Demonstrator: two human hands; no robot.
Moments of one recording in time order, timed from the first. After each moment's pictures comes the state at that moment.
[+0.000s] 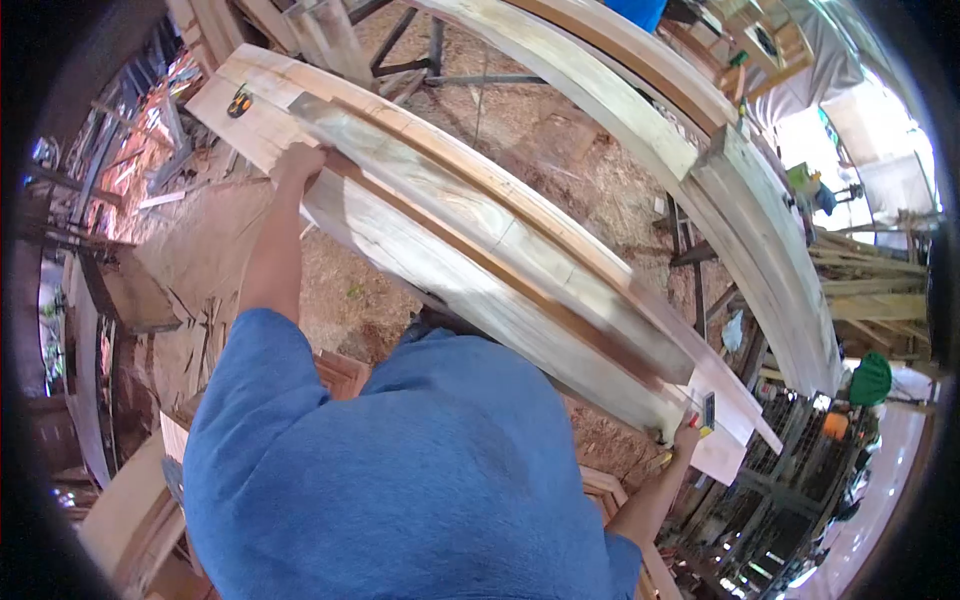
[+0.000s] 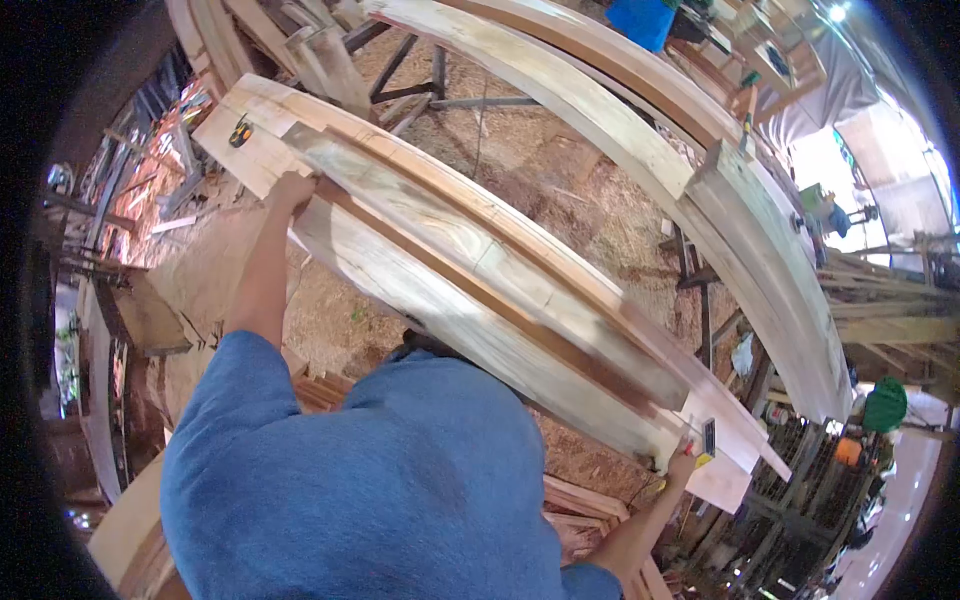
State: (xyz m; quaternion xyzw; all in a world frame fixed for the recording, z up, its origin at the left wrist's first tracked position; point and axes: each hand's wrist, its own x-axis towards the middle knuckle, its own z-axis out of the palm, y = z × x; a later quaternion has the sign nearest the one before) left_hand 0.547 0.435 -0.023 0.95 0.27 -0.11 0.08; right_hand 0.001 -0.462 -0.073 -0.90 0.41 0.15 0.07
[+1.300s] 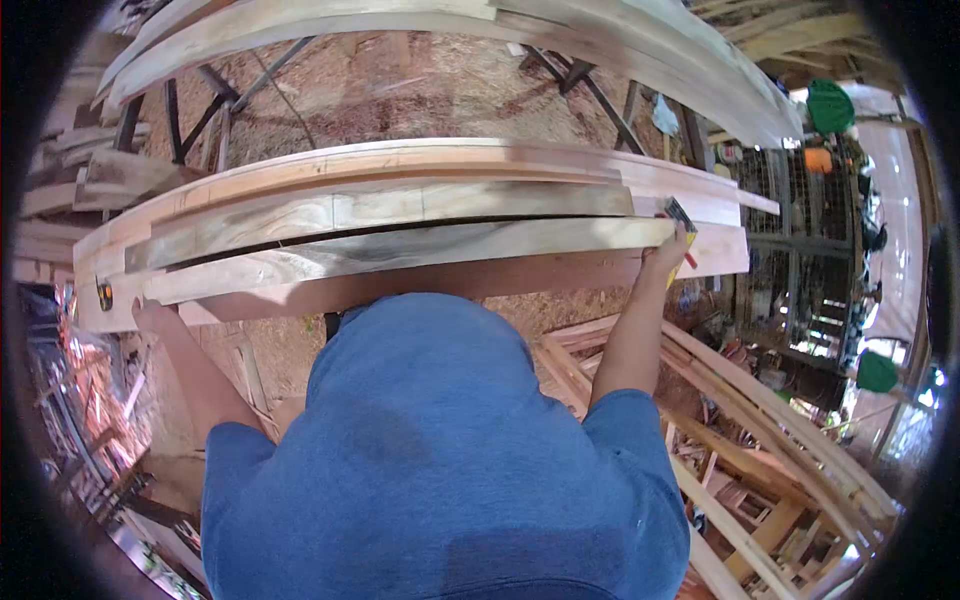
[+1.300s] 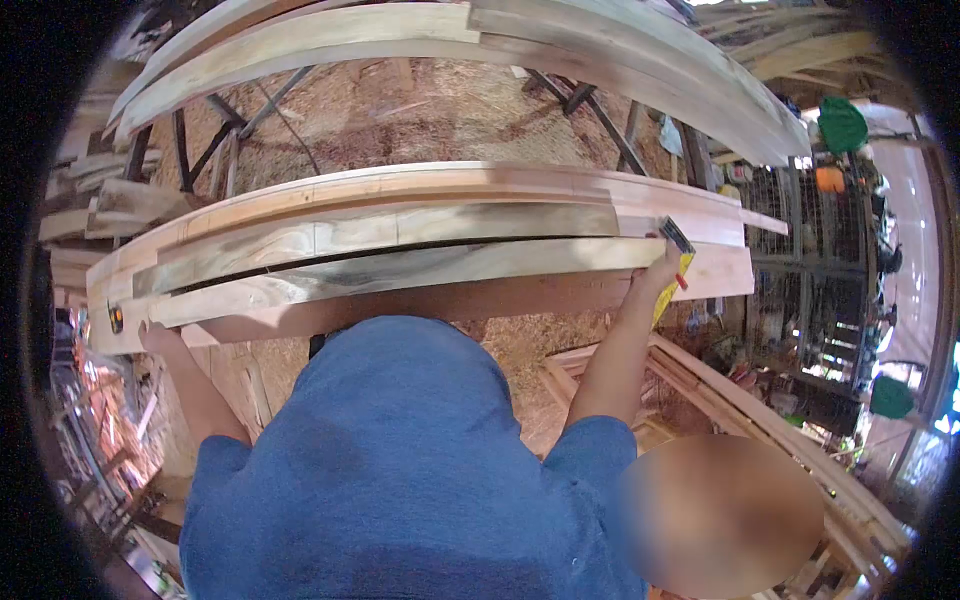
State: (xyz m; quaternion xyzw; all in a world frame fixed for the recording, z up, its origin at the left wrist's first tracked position) left_hand 0.589 0.526 -0.108 0.53 0.31 0.14 0.77; right_hand 0.063 -0.414 -0.083 -0.41 0.42 -0.49 0.65
